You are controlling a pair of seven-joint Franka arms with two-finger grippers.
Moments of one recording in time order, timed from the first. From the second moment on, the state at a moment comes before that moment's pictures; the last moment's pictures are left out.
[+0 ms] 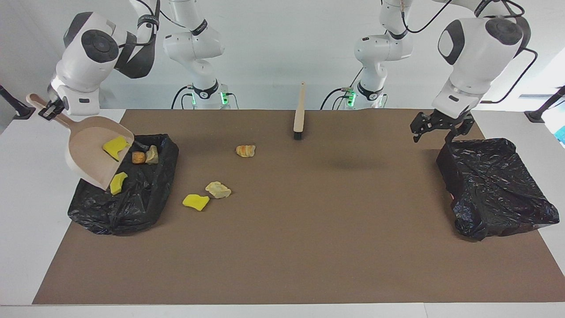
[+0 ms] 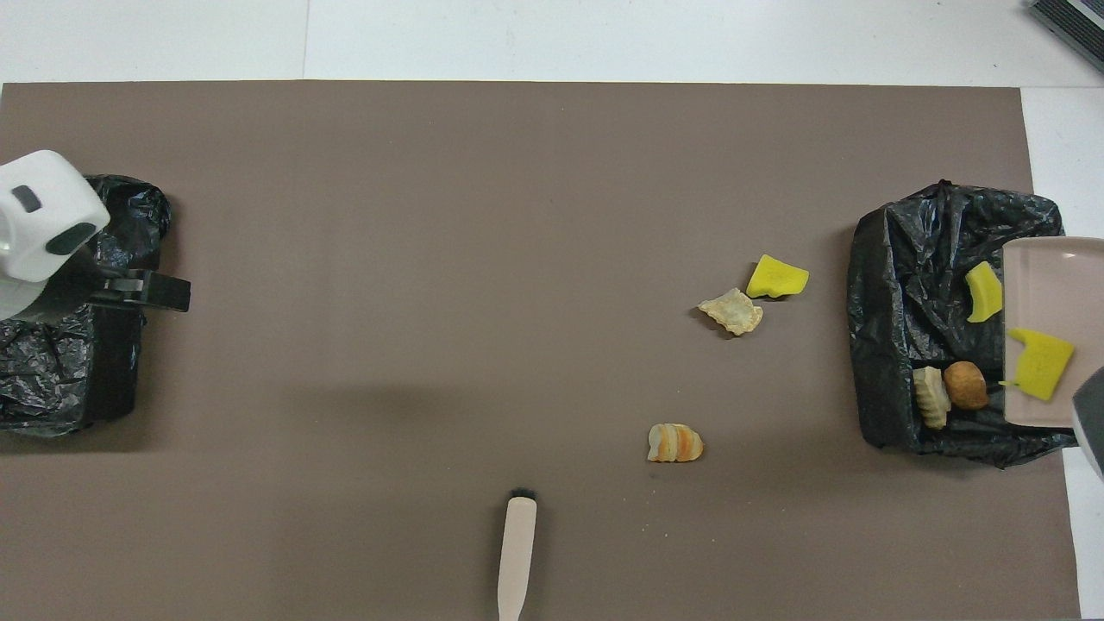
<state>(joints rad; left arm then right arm) 0.07 -0.08 -0.13 -1.80 0.01 1.78 0.06 0.16 -0.09 -0.31 -1.92 -0.98 1.78 -1.31</state>
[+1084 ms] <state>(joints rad) 0.10 0.03 -0.10 -1.40 0.02 1.50 0.09 0.17 -0.12 -0.30 -1.87 -0.55 1.71 -1.36</state>
